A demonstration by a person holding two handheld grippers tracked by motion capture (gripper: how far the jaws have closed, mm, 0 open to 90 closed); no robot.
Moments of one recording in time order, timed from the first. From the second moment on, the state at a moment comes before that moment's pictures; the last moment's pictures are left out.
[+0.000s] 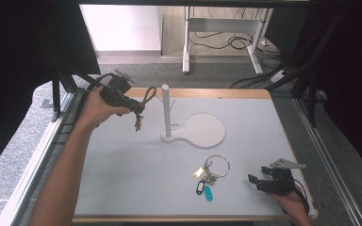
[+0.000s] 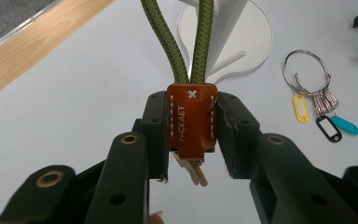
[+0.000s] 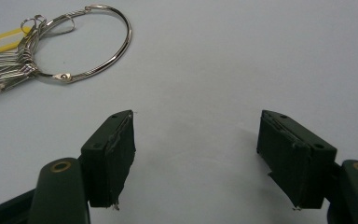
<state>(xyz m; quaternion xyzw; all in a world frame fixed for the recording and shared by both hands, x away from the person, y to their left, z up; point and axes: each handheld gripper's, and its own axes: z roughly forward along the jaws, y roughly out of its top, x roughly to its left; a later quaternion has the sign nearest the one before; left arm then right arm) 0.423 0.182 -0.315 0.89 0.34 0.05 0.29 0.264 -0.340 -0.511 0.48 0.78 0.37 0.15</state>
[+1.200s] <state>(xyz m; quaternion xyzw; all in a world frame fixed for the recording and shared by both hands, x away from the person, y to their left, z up) 0.430 0.153 -0.346 0.90 0.33 0.03 0.29 0.265 -0.339 -0.512 0.48 0.78 0.37 0.16</state>
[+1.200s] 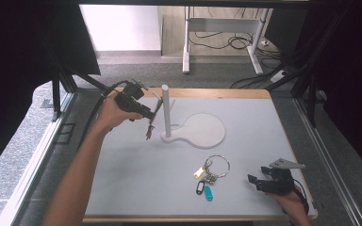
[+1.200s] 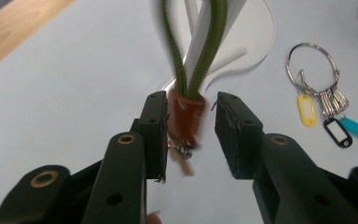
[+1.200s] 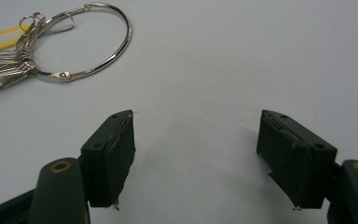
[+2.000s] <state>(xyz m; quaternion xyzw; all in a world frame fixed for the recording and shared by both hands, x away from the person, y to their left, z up) 0.338 0.178 -0.370 0.88 0.31 0.06 0.36 0.263 -0.334 -0.510 0.47 0.79 0.37 0.16</state>
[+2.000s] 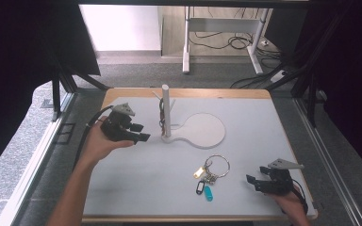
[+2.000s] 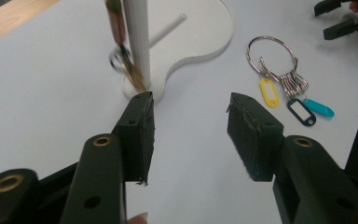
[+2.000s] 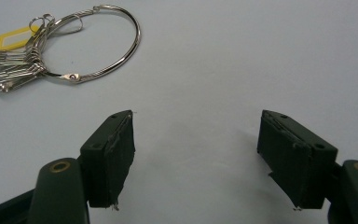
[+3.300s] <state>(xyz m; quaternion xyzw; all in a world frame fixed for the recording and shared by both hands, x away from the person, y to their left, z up) 0.268 0.205 -0.452 0.86 0.35 0.05 0.36 0.272 -0.306 -0.470 0.42 0.82 0.35 0.17</state>
